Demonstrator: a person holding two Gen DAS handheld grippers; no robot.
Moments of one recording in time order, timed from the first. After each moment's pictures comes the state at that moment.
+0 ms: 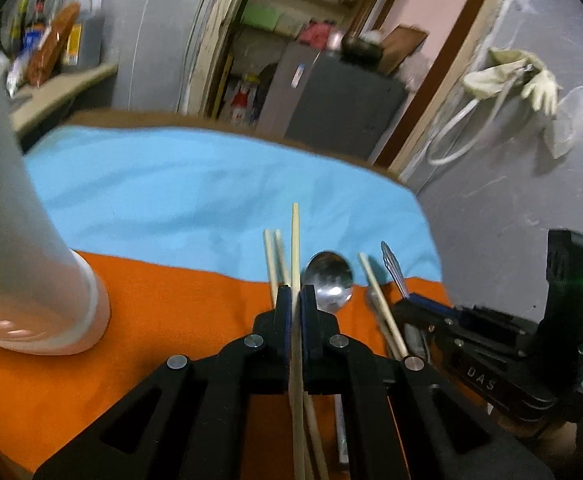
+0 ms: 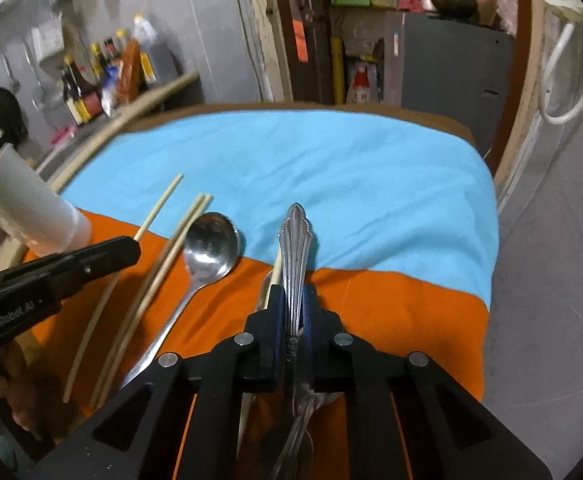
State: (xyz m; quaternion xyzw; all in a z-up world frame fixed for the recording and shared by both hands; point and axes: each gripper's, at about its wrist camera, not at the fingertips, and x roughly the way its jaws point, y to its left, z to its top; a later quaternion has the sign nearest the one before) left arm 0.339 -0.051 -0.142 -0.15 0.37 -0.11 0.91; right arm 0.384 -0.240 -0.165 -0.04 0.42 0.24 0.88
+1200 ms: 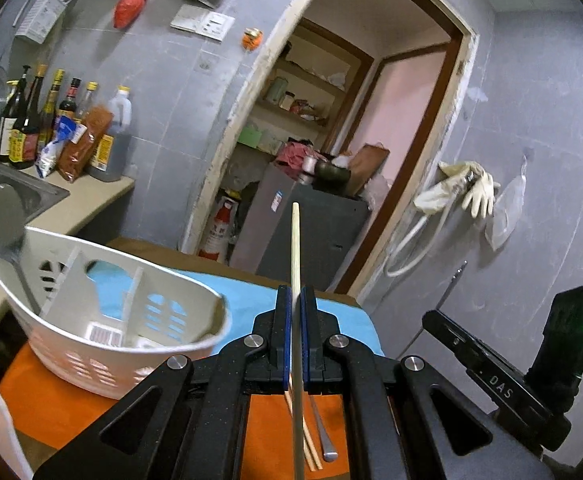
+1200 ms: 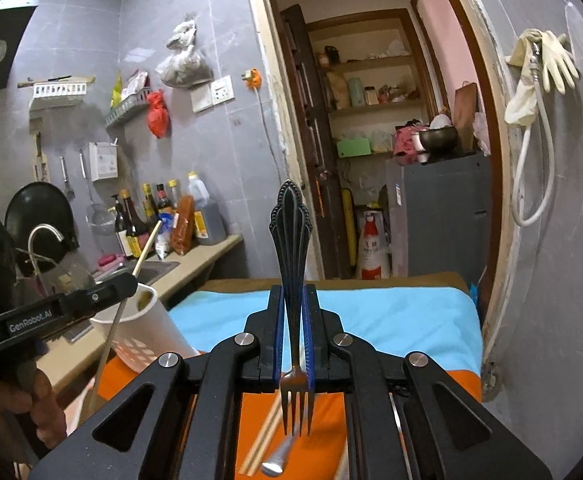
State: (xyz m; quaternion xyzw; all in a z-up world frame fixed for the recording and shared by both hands) left arm 0.242 0.027 -0.044 -0.20 0.17 -0.12 0.96; right arm 0.283 -0.209 -0.060 0.04 0.16 0.26 0.95
